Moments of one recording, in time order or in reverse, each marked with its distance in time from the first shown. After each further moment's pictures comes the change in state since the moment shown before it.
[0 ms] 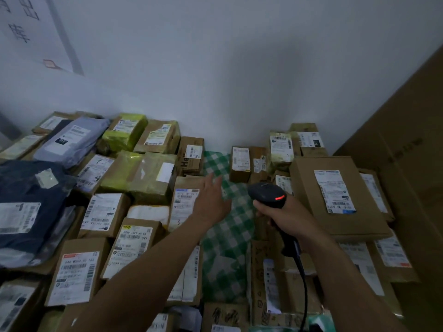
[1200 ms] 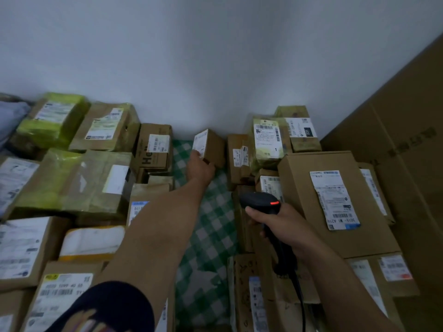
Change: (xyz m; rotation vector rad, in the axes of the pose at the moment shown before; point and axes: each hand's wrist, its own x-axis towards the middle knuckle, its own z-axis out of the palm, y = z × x) left_hand 0.195 -0.016 0.098 -0.396 0.071 -0.380; right_hand 0.070 0.031 -0.019 0.118 0.037 0.236
